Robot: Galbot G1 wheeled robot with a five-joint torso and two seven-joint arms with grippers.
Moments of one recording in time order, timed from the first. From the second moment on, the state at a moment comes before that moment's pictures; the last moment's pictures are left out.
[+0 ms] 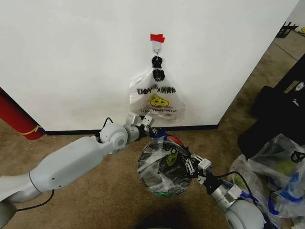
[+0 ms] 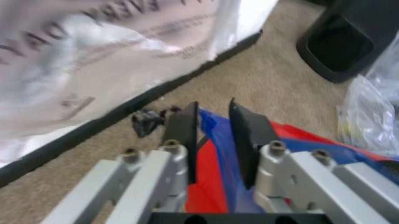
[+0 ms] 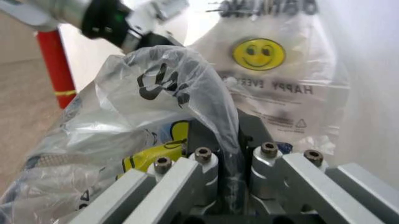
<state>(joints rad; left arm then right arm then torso) 0.27 -0.85 0.47 -1.73 -1.24 0.55 -0.18 -1.50 1.10 0.39 2.00 0.30 0.23 -0.28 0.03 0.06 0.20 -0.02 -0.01</state>
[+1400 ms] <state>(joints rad) 0.86 -0.79 0.12 -2.38 -1.06 0.53 -0.47 -1.56 1.39 0.40 2.04 0.59 0.15 -0.05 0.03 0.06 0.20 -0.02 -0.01</state>
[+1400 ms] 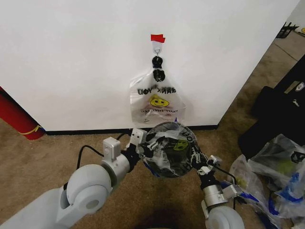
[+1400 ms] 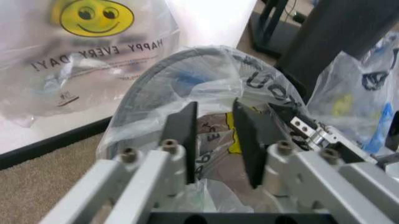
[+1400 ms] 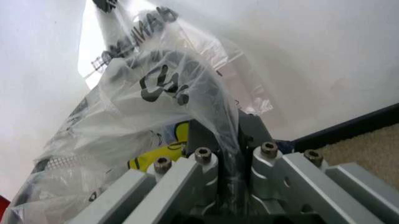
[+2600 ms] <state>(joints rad) 0.60 -0.93 0.48 -2.02 -0.90 0.66 -0.53 -1.57 1.42 0.38 2.07 0.40 0.18 -0.08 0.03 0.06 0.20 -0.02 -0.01</state>
